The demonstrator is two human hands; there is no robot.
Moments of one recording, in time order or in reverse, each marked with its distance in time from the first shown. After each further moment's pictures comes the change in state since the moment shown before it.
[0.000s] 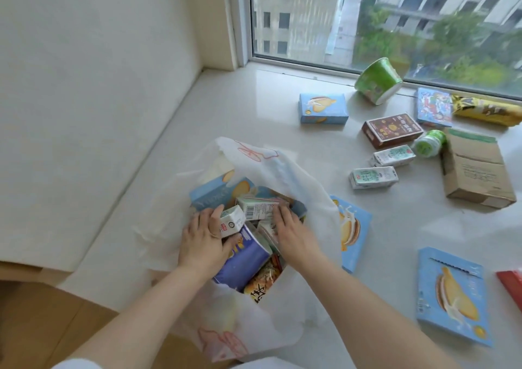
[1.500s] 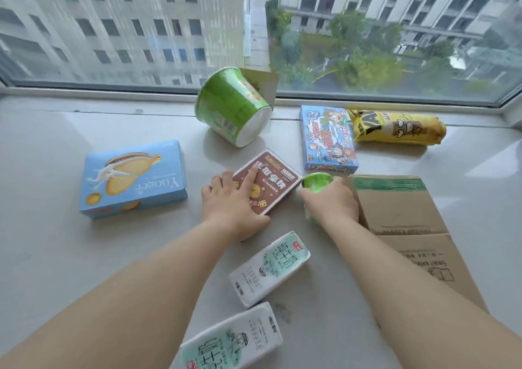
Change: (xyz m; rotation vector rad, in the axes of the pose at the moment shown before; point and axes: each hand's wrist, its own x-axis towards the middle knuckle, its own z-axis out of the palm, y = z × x) left_hand 0.424 0.421 0.184 0.141 -0.271 0.287; right_hand 0.208 0.504 -0.109 0.519 0.370 1.029
